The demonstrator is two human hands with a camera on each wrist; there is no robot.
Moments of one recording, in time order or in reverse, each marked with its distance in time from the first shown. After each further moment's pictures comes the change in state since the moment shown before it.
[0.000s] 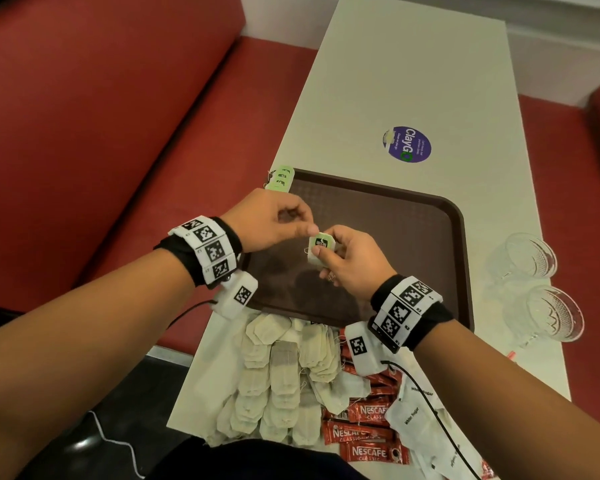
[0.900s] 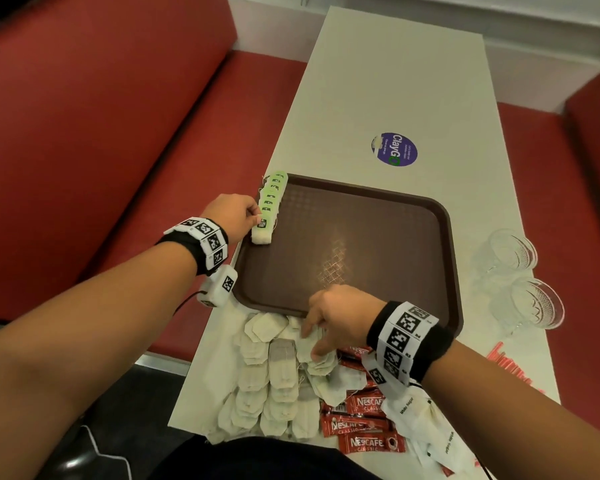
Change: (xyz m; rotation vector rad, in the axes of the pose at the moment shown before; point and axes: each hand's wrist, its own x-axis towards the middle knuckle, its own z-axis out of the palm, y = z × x) left_hand 0.017 -0.072 -0.008 0.454 0.113 -0.359; right_hand -0.046 -0.001 0.011 -0.819 -0.647 -0.208
